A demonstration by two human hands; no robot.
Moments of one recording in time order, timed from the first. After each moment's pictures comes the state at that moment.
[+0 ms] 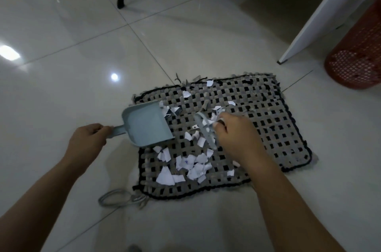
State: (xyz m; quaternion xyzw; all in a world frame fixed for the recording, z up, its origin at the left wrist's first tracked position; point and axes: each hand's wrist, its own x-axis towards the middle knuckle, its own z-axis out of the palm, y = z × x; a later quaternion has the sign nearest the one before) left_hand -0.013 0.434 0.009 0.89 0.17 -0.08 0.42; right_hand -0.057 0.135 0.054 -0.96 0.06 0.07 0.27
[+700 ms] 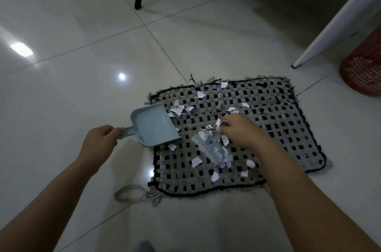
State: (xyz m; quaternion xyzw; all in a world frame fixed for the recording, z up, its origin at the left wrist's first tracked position) left_hand -0.018 0.455 -0.004 0.87 0.18 -0.07 0.44; right_hand -0.025 0.142 0.040 -0.91 0.05 0.26 0.32
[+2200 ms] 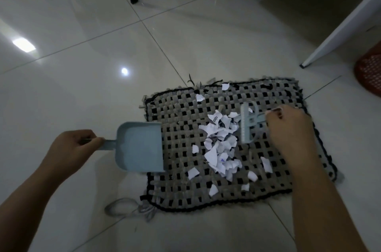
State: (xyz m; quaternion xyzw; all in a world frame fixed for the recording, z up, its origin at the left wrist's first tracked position) left_hand -0.010 0.468 0.029 0.94 0.07 -0.09 0.31; right_hand -0.027 0.090 0.048 -0.91 0.24 -0.05 0.34
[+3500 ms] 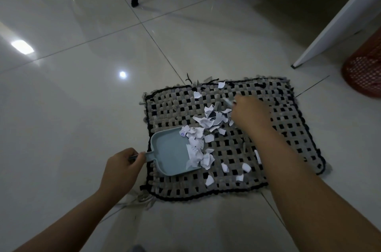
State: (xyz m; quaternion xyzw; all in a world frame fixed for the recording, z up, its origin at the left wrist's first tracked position) left_hand -0.068 0.397 -0.018 0.94 0.07 -0.07 0.33; right_hand 0.010 0.117 0.032 -0.98 0.10 0.10 0.11
